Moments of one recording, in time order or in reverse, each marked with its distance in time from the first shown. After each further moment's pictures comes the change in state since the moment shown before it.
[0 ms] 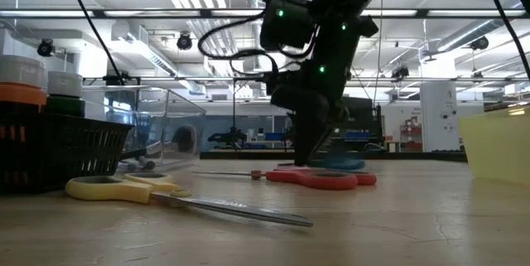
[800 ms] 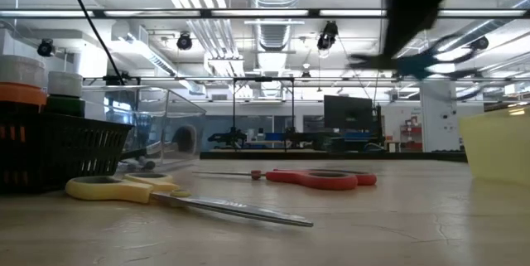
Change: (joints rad) left arm 0.001 0.000 0.000 -0.007 0.000 -0.010; right arm 0.427 -0.342 0.000 -0.346 0.149 0.347
